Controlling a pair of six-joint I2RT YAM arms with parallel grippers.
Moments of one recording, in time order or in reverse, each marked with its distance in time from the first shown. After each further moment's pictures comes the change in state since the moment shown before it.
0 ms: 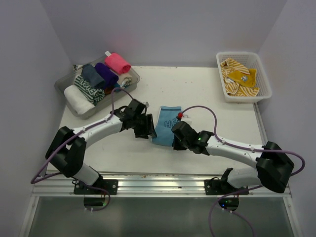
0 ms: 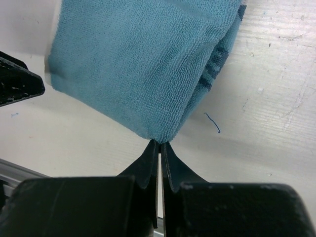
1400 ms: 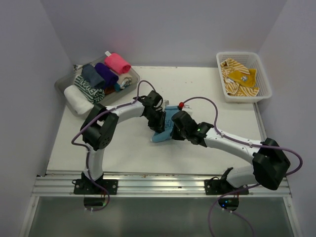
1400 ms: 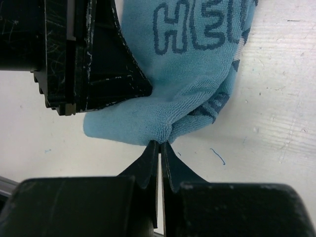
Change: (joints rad) left arm -0.015 0.473 0.407 -0.093 0.153 0.315; right arm -0.085 0.052 0.116 0.005 0.003 -0.011
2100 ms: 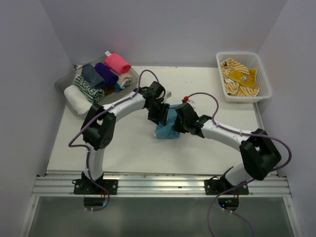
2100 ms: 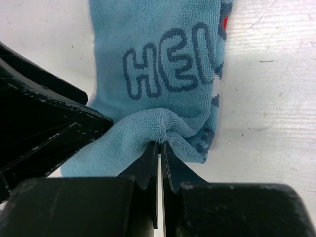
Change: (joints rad) left arm 0.003 0.014 0.201 -0.174 -0.115 0.114; right arm -0.153 0.138 0.040 0.082 -0.063 0.003
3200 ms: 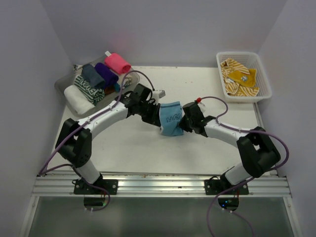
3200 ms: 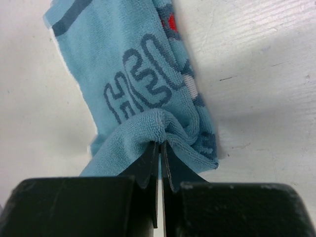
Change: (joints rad) left arm 0.030 -0.336 -0.285 0.161 0.132 0.026; right arm -0.115 0.018 -0.076 0.120 -0.007 0.219
